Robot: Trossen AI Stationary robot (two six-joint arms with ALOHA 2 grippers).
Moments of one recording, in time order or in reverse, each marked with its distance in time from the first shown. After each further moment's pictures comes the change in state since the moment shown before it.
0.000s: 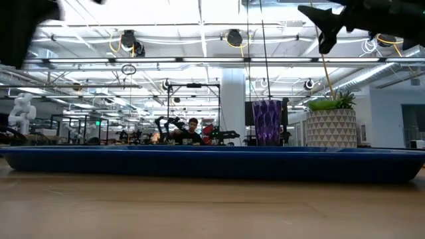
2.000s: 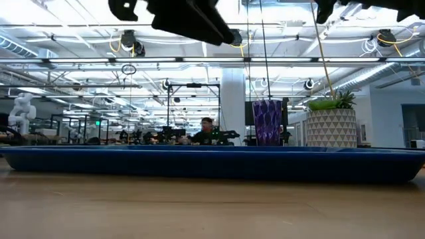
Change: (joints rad) left arm 0.338 -0.132 -0.257 1.076 -0.075 1.653; right arm -0.076 -0.039 0.243 -0.299 -0.083 -0.255
